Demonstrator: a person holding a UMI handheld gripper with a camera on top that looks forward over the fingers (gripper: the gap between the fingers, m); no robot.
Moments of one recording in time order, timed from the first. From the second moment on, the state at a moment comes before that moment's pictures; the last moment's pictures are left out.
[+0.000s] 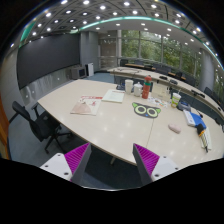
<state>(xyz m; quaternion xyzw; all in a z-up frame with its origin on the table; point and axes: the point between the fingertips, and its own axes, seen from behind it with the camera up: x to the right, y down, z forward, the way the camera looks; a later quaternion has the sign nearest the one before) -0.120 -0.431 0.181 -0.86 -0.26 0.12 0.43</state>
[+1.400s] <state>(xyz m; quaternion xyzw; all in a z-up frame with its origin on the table) 0.155 0.046 -0.013 -0.90 -0.07 0.02 0.42</state>
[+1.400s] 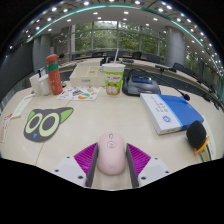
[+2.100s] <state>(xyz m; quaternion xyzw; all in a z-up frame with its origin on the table) 0.077 0.059 0.157 -0.86 0.01 -0.05 0.51</state>
